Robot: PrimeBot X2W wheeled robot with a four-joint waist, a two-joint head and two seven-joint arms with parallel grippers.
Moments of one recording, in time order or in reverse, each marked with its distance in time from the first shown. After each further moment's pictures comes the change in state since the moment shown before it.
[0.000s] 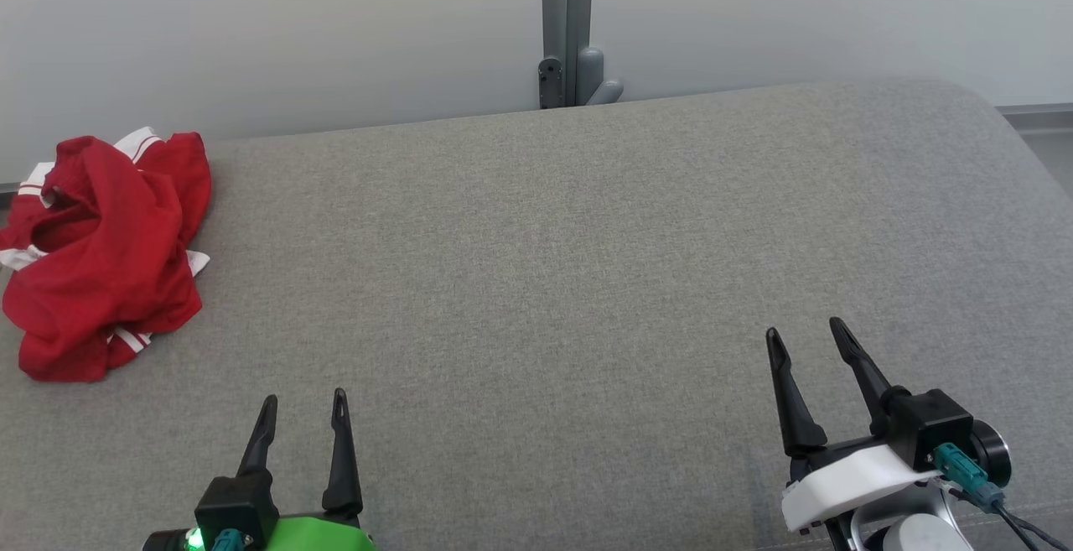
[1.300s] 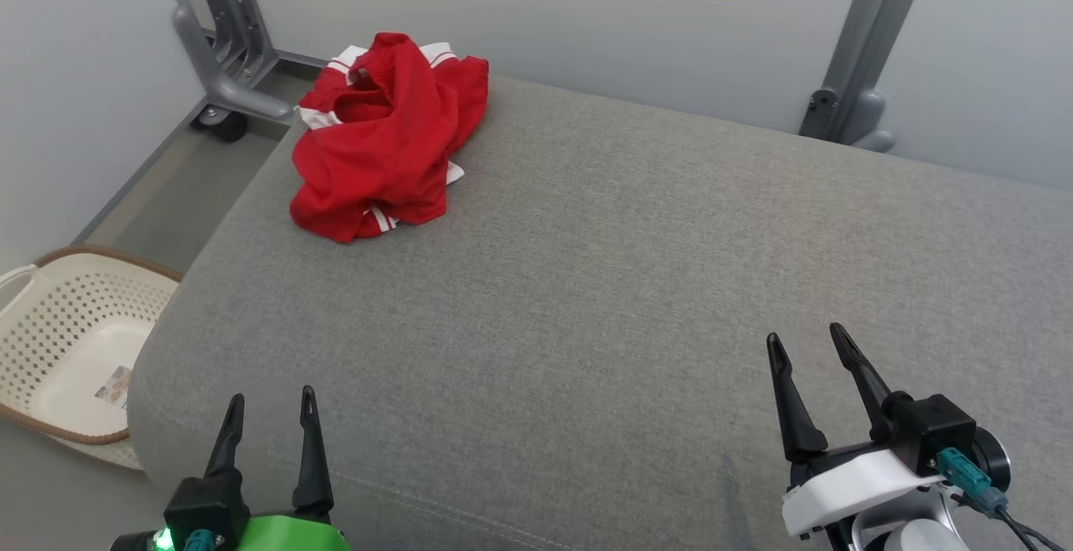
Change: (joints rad) left arm 0.000 0.001 0.070 -0.005 0.036 -0.022 0.000; right arm 0.012 0.000 0.002 -0.005 0.020 0.000 0.000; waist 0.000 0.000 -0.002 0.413
